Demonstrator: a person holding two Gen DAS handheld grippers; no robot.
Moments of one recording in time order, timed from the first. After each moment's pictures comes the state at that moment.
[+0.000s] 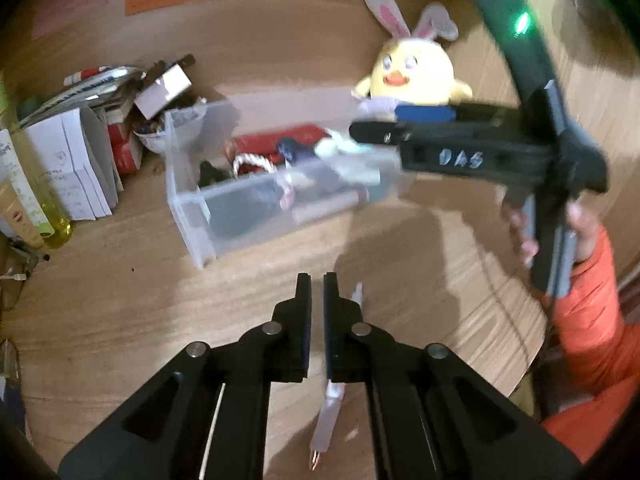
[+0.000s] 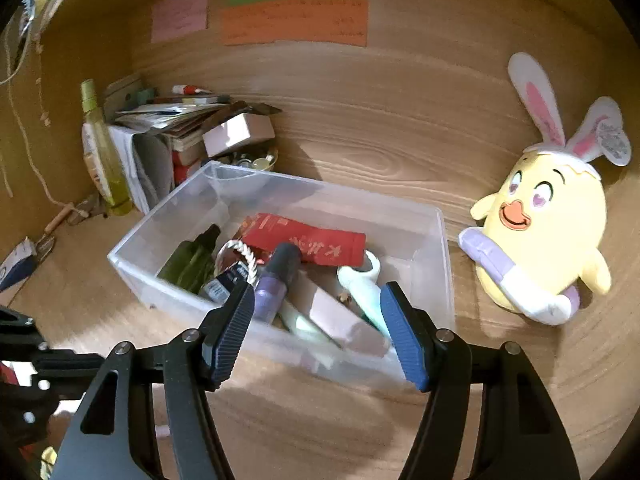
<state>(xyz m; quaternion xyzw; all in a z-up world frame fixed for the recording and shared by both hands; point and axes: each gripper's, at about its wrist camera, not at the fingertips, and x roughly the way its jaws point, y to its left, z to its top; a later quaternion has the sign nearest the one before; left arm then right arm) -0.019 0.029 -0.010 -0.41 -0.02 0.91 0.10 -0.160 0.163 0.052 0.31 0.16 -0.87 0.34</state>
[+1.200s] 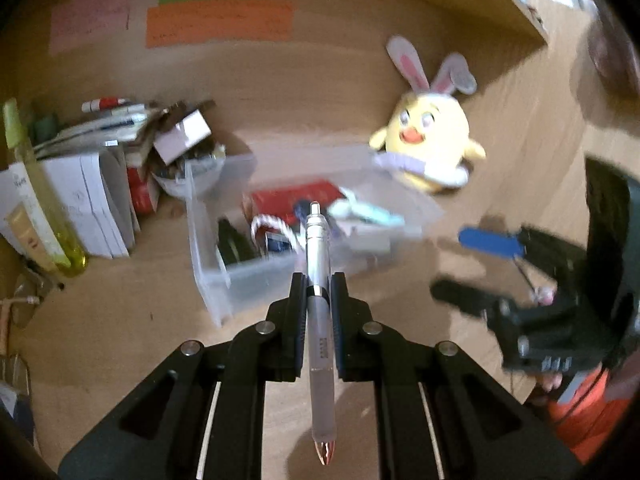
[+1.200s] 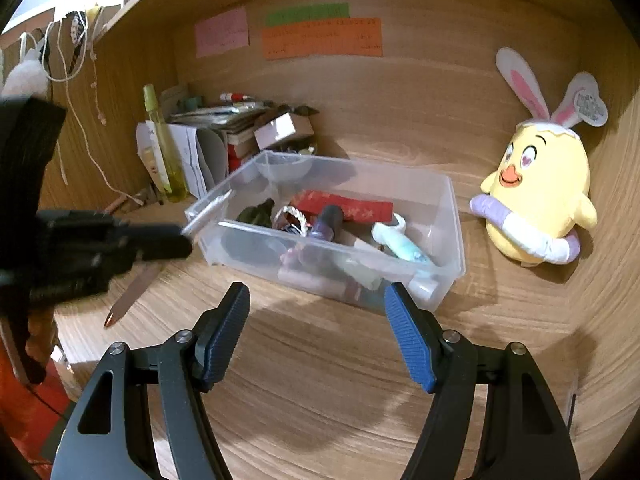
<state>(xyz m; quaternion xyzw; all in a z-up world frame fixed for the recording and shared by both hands) -0.046 0.013 0.034 -0.35 -0.06 0.93 0.07 -0.104 0.205 0.052 0.30 0.12 -0.86 0.40</state>
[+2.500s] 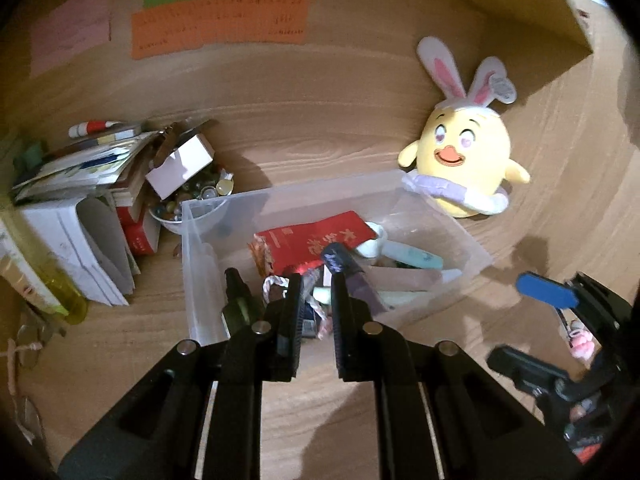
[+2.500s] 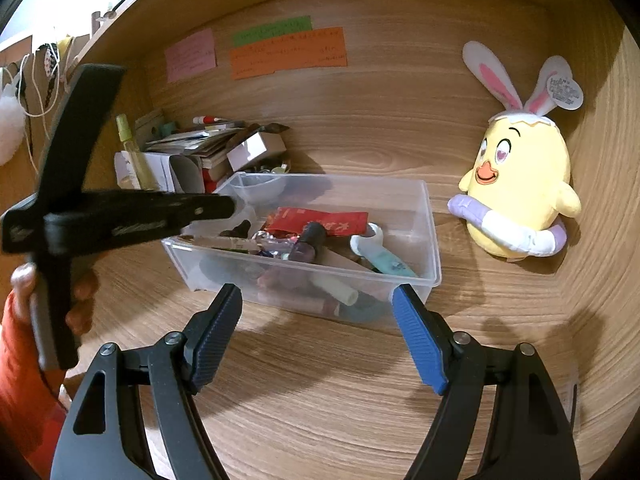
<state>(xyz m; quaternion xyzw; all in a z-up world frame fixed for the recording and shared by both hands) -0.107 0.012 0.033 -0.35 -0.04 0.93 0.03 -0.117 0.210 0.053 0.30 0.08 -0.88 0.36</state>
